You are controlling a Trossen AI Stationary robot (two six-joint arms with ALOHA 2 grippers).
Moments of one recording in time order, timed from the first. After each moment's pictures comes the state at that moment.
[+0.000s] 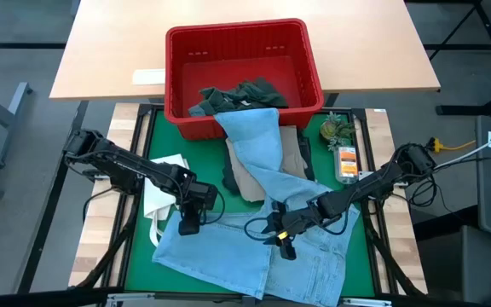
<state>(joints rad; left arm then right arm) -0.23 1.49 0.96 -0.78 0.30 -0.43 0.46 1.64 0.97 -0.02 0.03 0.43</state>
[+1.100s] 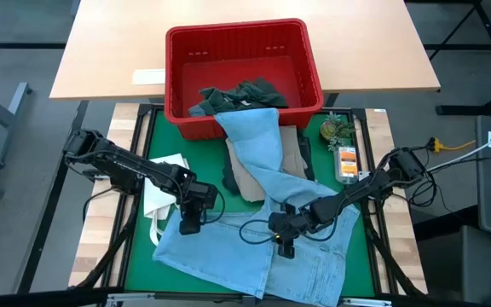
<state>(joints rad) -0.23 1.49 0.96 -0.77 0.27 -0.44 0.47 1.75 0.97 -0.21 0.03 0.62</state>
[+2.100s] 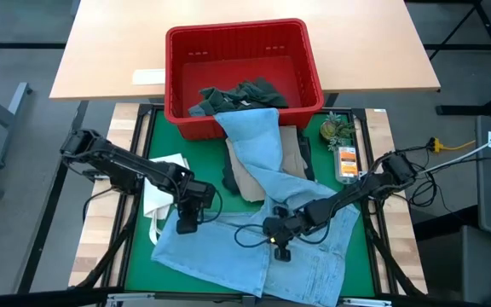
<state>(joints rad) -0.23 1.46 0.96 -0.83 0.29 -0.44 0.47 1.83 1.01 -0.12 -0.01 0.52</state>
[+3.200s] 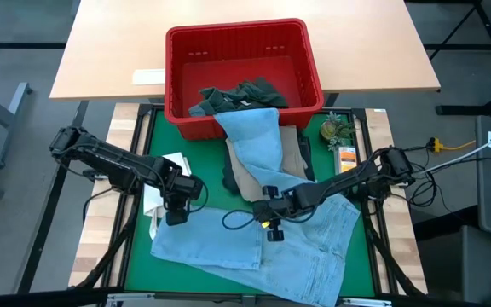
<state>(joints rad) -0.23 1.33 0.97 -1.08 0.13 -0.52 0.32 1.83 1.22 -0.45 0.06 0.18</state>
